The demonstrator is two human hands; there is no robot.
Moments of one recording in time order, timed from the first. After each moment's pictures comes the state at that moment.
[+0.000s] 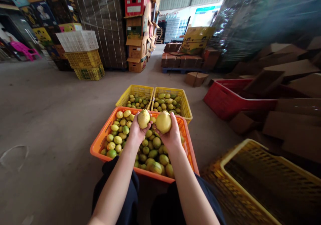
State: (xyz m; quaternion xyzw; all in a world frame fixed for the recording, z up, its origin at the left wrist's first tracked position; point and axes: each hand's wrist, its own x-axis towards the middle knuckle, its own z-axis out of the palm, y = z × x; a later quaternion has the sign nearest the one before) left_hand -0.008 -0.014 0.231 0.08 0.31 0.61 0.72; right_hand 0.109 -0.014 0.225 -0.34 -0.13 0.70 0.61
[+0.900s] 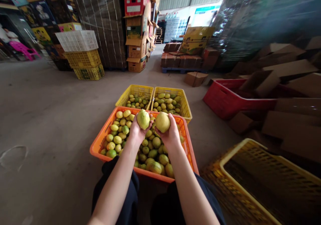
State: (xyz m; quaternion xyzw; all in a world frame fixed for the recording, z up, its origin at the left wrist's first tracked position) left_hand -0.006 -0.013 0.228 0.04 0.32 0.62 0.72; right_hand 0.108 -0.010 0.220 -0.38 -0.11 0.67 0.63
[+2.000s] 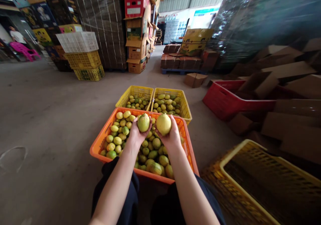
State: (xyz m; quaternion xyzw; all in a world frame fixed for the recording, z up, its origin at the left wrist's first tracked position) left_hand -0.009 -0.012 0.221 -0.02 0.30 0.61 0.74; right_hand 0.109 -0.013 0.225 -0.37 -0.08 0.69 0.61
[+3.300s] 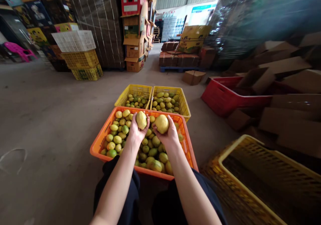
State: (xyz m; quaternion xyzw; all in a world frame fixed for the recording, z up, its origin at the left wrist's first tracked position) left_hand -0.009 -0.007 0.222 -0.05 0.28 0.62 0.73; right_hand 0.111 -0.007 0.214 -0.38 -0.01 0.72 0.58
